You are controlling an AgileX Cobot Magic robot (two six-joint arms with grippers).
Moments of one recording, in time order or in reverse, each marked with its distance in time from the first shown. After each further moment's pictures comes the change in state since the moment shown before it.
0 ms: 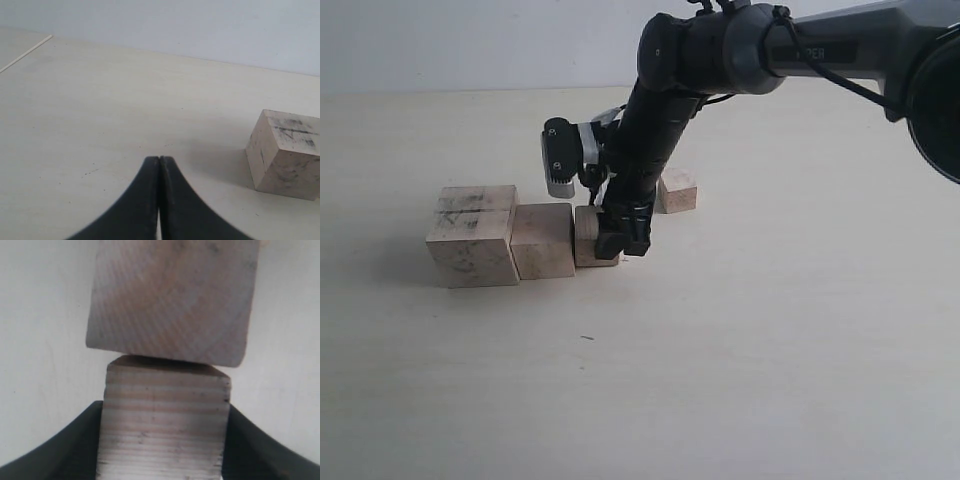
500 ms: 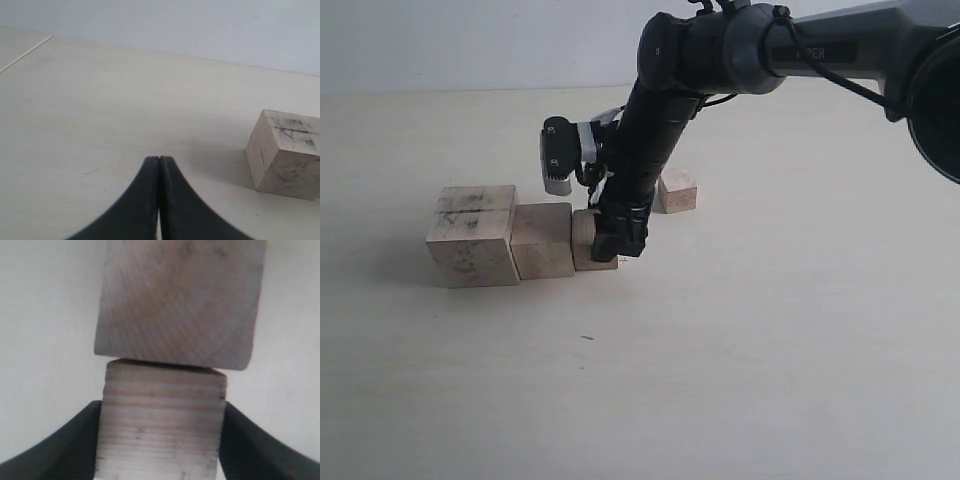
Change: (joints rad) left arm 0.000 0.000 0.000 0.000 0.000 0.000; right arm 0.000 0.000 0.002 0.020 0.006 0.039
